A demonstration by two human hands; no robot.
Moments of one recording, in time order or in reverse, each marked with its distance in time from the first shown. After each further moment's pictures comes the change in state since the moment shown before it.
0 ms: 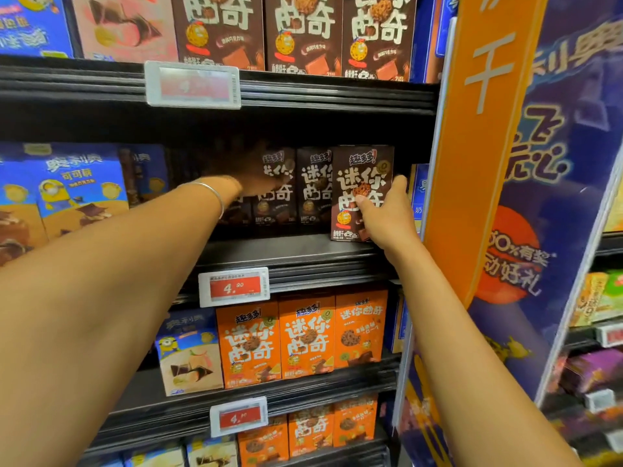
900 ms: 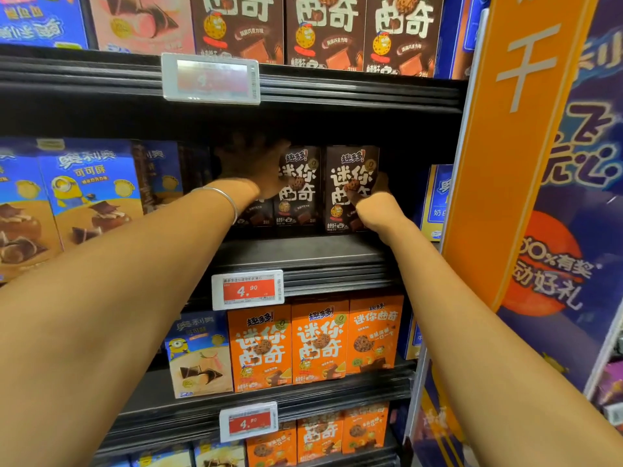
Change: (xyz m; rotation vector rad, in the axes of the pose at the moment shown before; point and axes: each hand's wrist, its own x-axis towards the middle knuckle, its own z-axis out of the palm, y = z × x) left_hand 0.004 -0.002 0.005 0.251 0.086 0.046; right_hand 0.048 0.003 0.049 -0.034 -0.176 0.095
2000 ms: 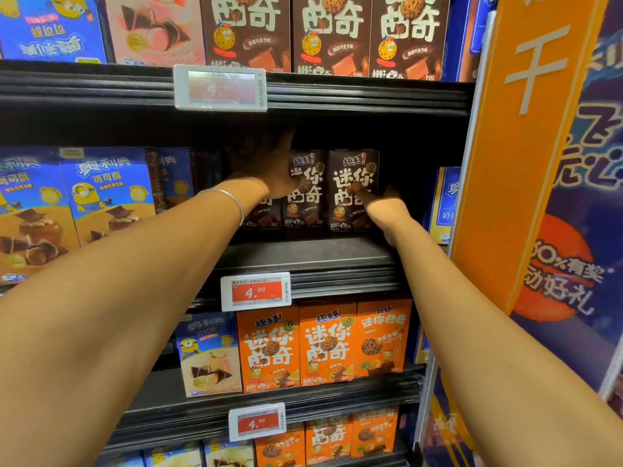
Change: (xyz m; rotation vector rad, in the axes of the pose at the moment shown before) left_hand 0.001 -0.001 -0.006 -0.213 -0.001 -0.006; right_hand 0.020 0.013 0.011 0.259 0.017 0.090
